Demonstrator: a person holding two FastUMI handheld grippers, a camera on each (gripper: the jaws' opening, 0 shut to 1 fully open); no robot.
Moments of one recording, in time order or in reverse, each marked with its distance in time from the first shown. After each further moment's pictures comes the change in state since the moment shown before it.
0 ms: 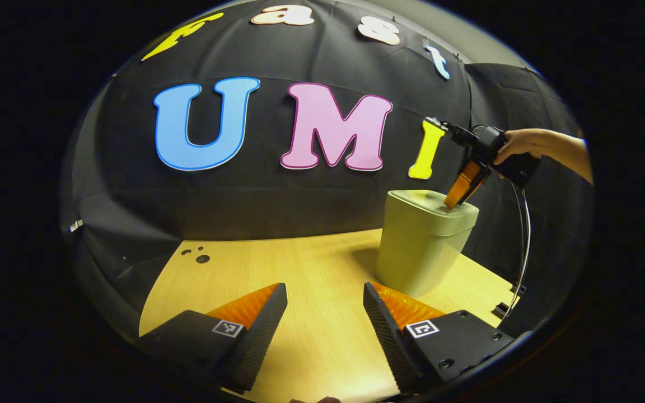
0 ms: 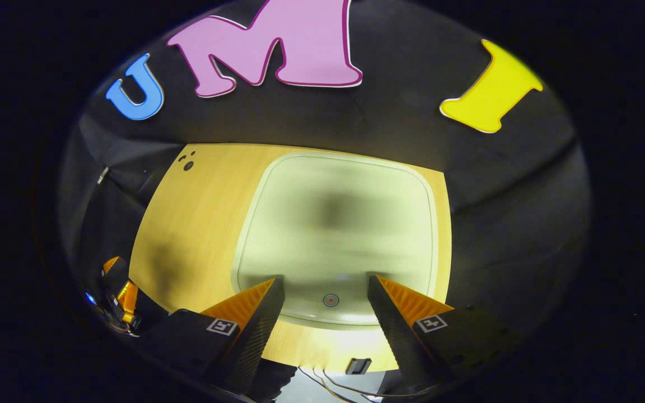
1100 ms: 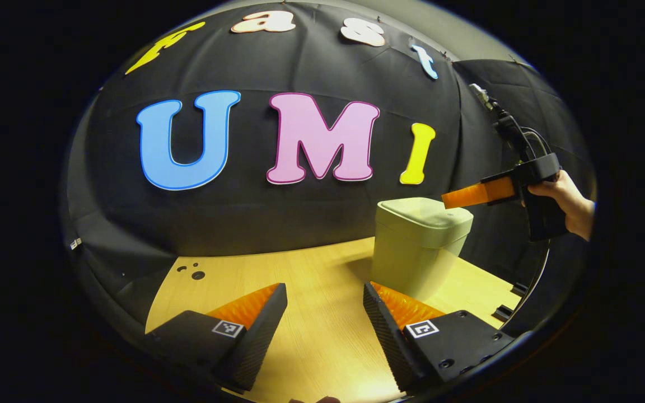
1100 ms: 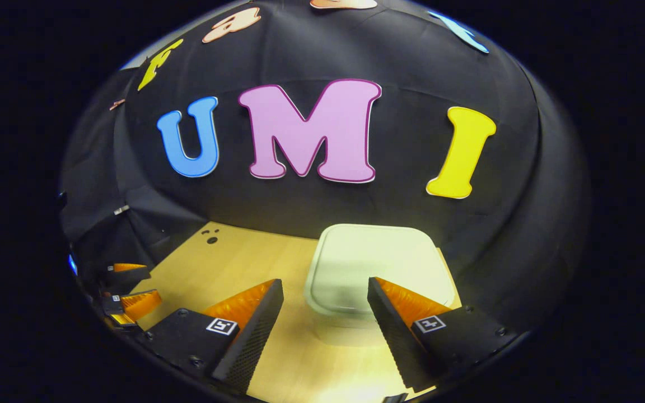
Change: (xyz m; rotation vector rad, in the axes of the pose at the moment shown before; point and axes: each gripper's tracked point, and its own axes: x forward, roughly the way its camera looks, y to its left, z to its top) left arm 0.011 -0.024 0.029 0.058 -0.033 -0.005; right arm -0.086 0.081 -0.018 -0.002 -0.693 0.034
